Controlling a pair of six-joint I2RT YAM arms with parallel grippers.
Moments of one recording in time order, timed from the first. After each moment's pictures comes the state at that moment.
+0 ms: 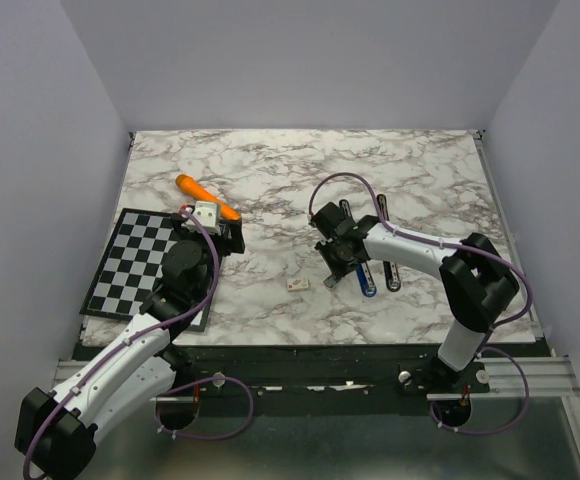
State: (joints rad) left arm -0.55 0.75 0.45 0.26 -0.40 -0.03; right arm 0.76 1.75 1.15 -0.63 0.09 0.18
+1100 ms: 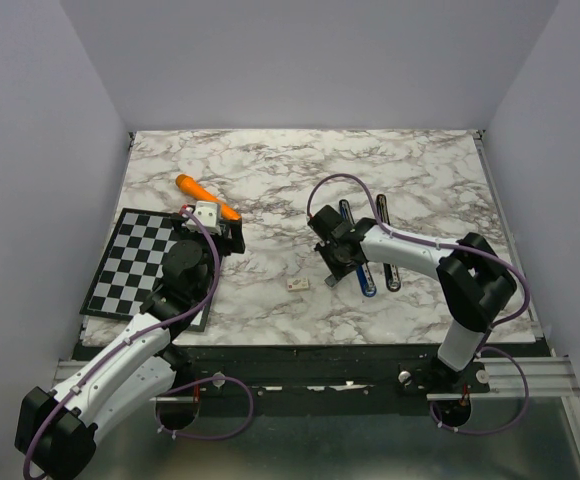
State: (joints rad) left arm -0.55 0.75 0.45 0.26 -0.40 -0.03; right arm 0.77 1.76 1.14 -0.61 0.17 0.18
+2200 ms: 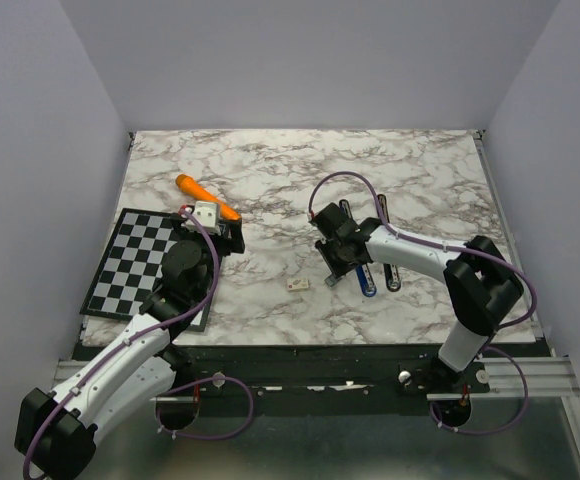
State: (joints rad) left arm -0.55 0.74 0.45 0.26 -0.40 -0.03; right arm 0.76 1.72 1.12 -0.57 0.14 0.16
